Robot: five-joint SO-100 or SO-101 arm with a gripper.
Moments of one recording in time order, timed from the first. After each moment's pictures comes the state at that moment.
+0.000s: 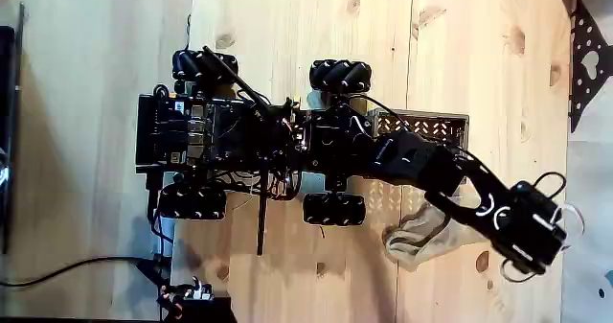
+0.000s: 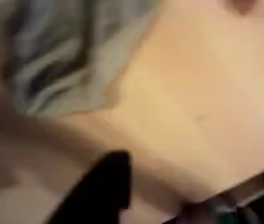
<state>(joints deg) 36.2 72.6 73.5 81.5 1.0</state>
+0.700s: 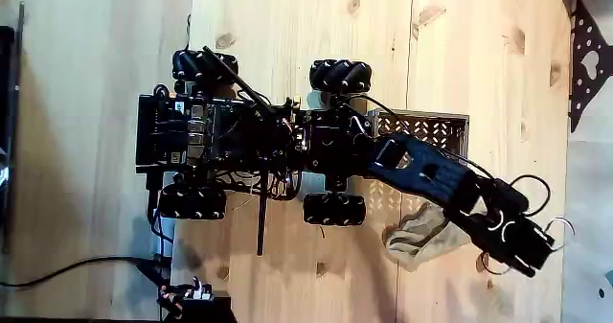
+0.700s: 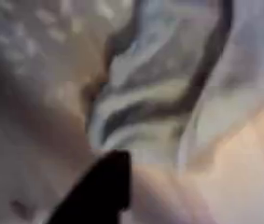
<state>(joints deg) 34.5 47.5 70.0 78.0 -5.4</state>
